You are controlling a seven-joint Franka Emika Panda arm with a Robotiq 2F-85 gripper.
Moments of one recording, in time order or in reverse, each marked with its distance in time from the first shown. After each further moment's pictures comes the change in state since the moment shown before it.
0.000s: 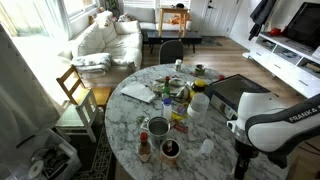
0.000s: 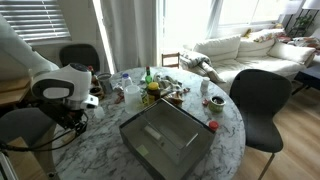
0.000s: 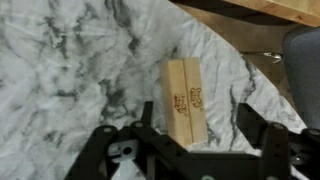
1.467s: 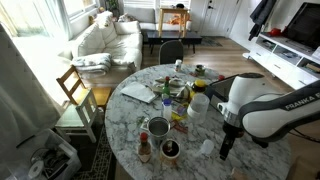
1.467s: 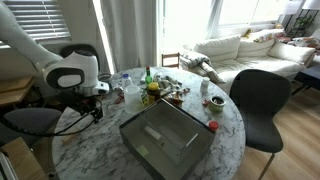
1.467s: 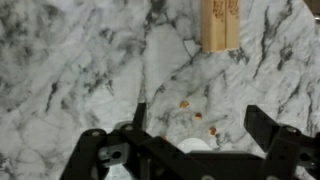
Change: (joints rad) arm -0.056 0.001 0.021 0.120 -0.179 0.052 0.103
